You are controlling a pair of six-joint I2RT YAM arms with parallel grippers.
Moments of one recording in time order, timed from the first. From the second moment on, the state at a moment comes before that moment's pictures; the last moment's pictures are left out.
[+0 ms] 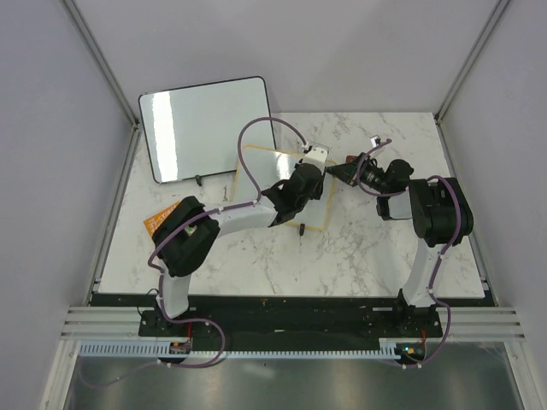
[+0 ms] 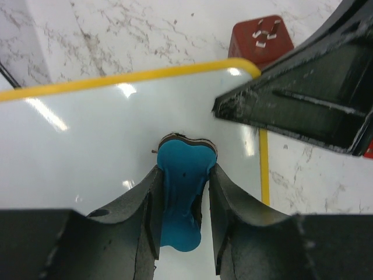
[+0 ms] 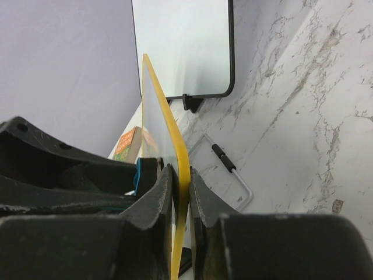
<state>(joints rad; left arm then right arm) -0.89 1.96 1.35 0.19 -0.42 -0.20 0.04 2.00 0.81 1.24 -0.91 0.87</state>
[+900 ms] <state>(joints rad) -0.66 1.66 0.86 0.31 -0.54 -0.58 0.05 1.98 0.80 1.28 -0.91 0.86</state>
